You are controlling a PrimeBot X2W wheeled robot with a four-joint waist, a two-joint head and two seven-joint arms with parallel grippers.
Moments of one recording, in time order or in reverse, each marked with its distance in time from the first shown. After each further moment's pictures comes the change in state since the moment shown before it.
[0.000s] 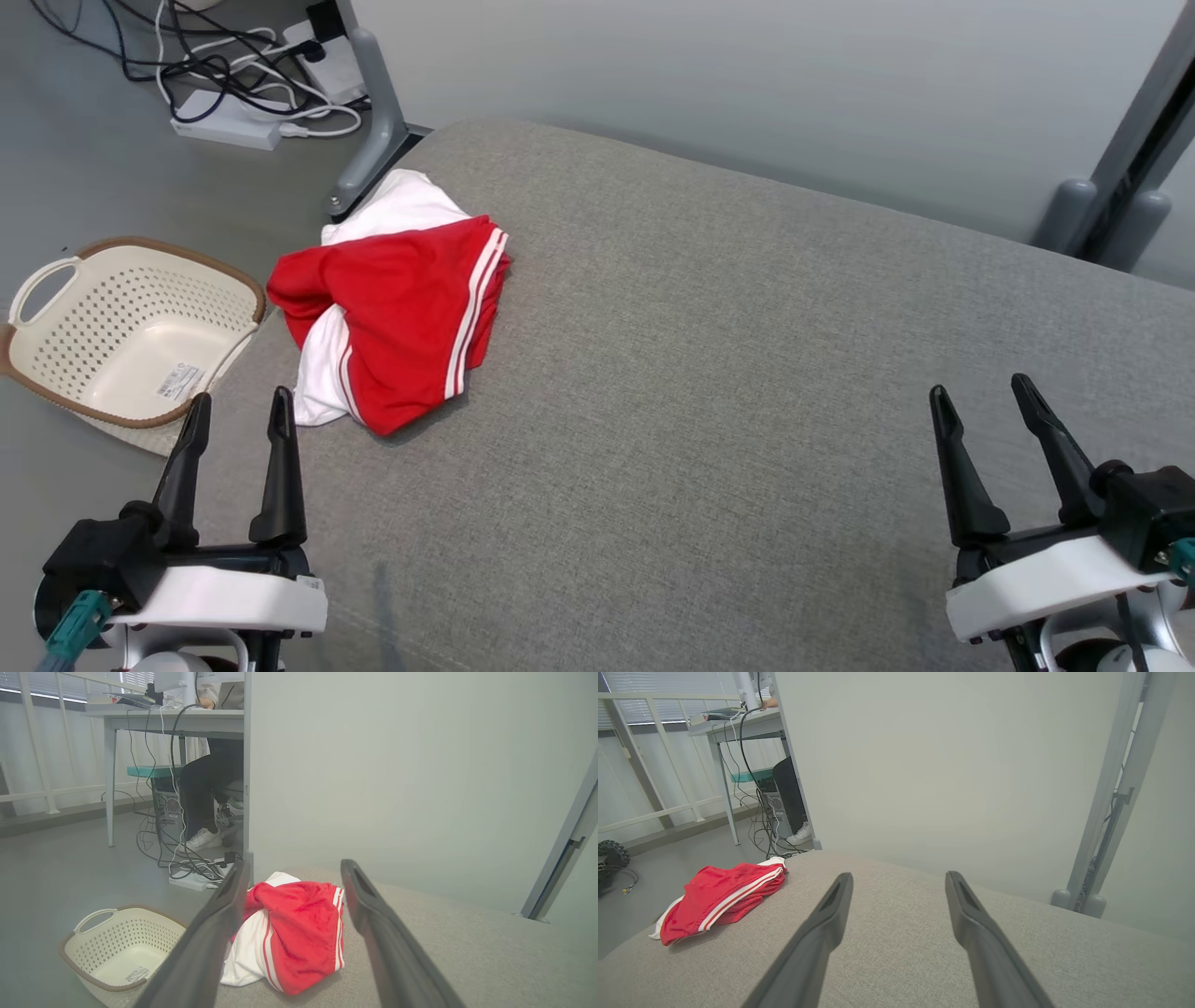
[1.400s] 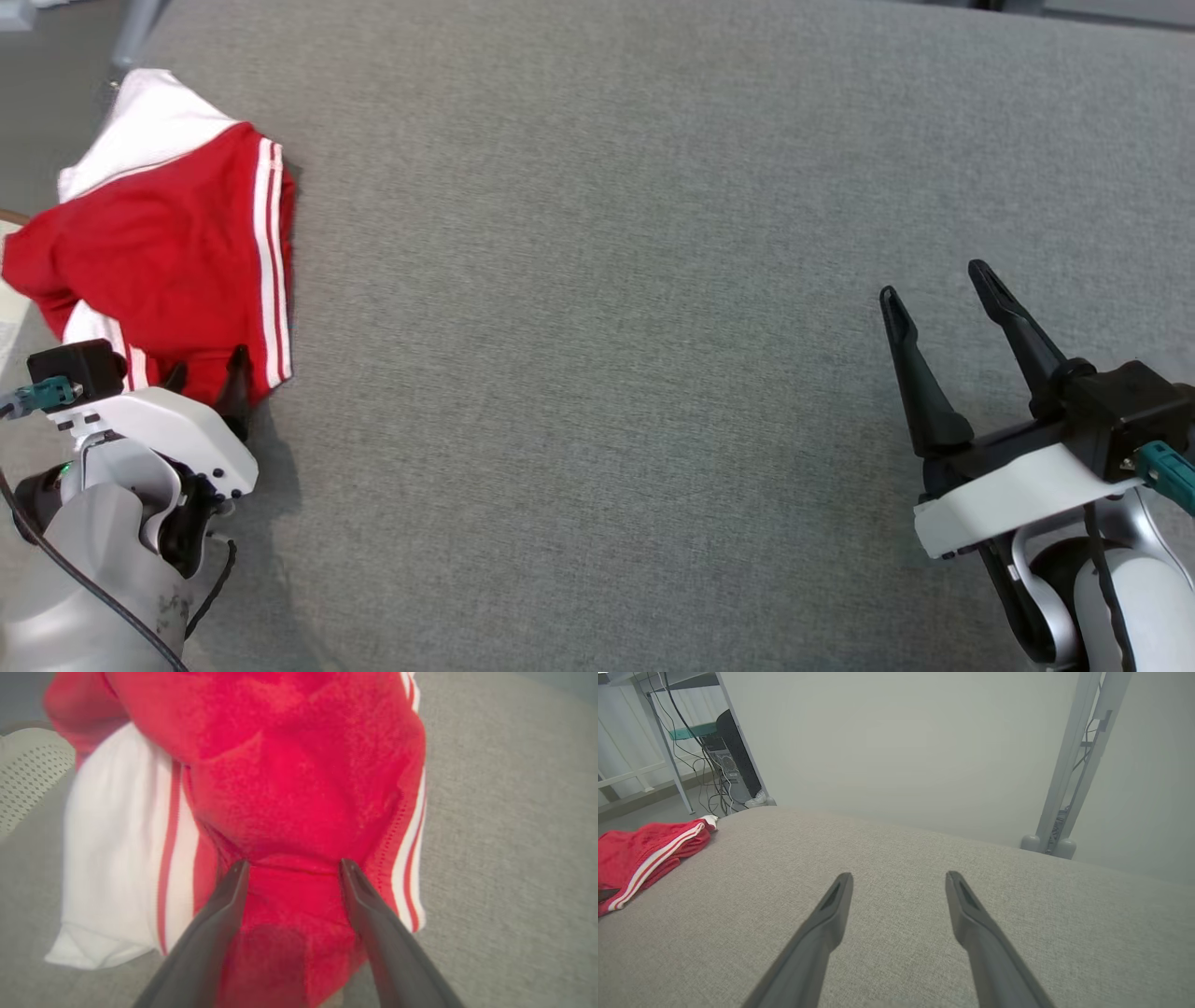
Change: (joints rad) left arm -0.568 0.017 0.021 0.915 -0.100 -0.210 0.223; right arm -0.183 -0.052 0.104 -0.038 -0.042 0.000 0.072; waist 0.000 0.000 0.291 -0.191
